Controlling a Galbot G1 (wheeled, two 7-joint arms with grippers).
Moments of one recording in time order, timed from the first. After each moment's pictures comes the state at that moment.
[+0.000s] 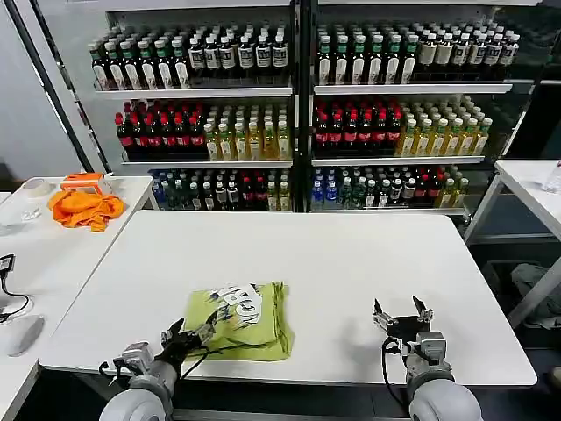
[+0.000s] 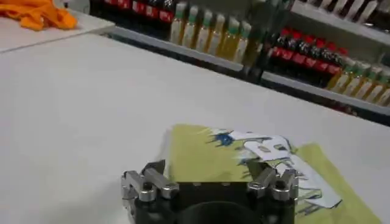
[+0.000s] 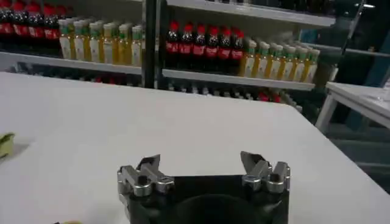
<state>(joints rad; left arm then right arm) 1.40 -1.23 -0.46 -1.99 -0.70 0.46 -0.24 -1.36 1.17 0.42 2.06 0.33 -0.49 0.31</state>
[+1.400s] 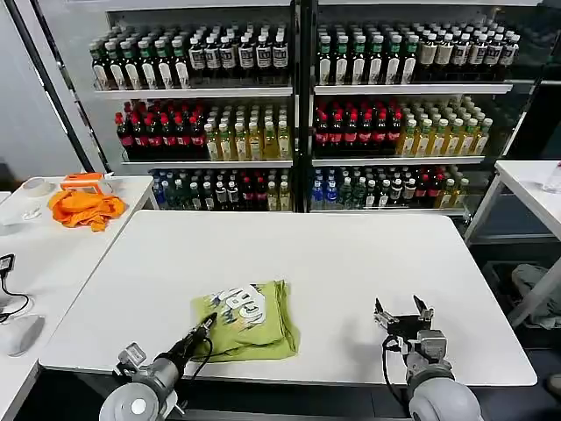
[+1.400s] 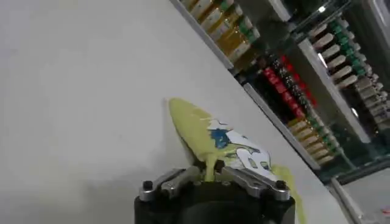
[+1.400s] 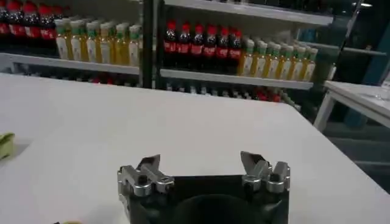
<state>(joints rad) 1.34 -1.32 -0.56 -1.84 -1.15 0.51 -0.11 -1.36 1.17 0.42 2.05 0.33 -0.50 0.31</state>
